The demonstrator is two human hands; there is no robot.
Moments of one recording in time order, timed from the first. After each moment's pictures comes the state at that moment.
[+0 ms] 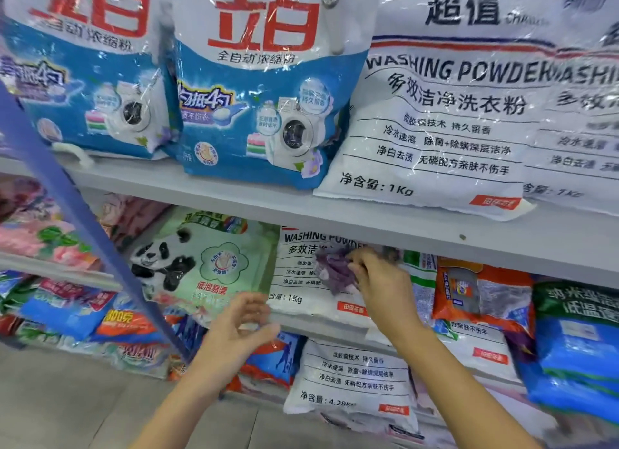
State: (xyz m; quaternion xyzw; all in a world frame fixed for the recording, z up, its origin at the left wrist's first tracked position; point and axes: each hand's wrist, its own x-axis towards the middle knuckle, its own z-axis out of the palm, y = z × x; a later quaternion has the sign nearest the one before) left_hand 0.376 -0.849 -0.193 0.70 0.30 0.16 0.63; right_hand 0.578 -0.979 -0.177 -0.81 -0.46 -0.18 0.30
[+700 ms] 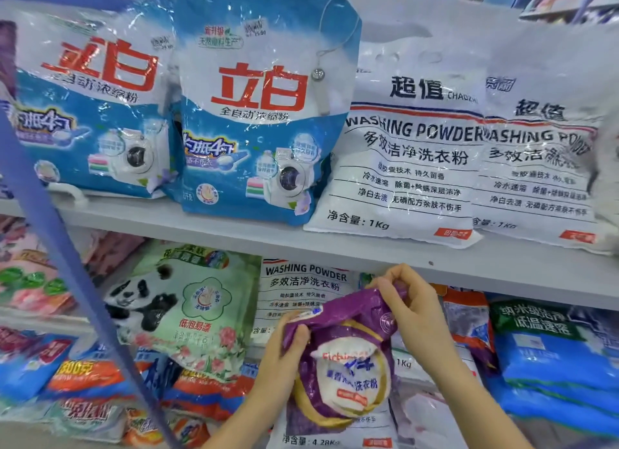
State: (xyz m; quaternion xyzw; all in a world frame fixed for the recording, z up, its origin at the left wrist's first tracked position) left_hand 0.427 -0.900 -0.182 0.58 0.24 0.16 0.76; right_hand 0.549 -1.030 -0.109 -0.75 -0.34 0.04 0.56
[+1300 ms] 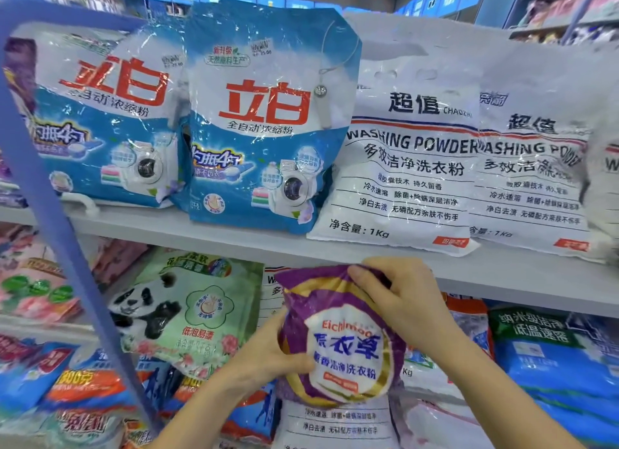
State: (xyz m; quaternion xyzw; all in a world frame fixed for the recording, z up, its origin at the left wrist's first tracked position) left_hand 0.411 -0.857 -0.145 0.66 0.09 0.03 0.75; right_hand 0.532 -1.010 -0.049 -0.78 -0.49 -0.11 0.37
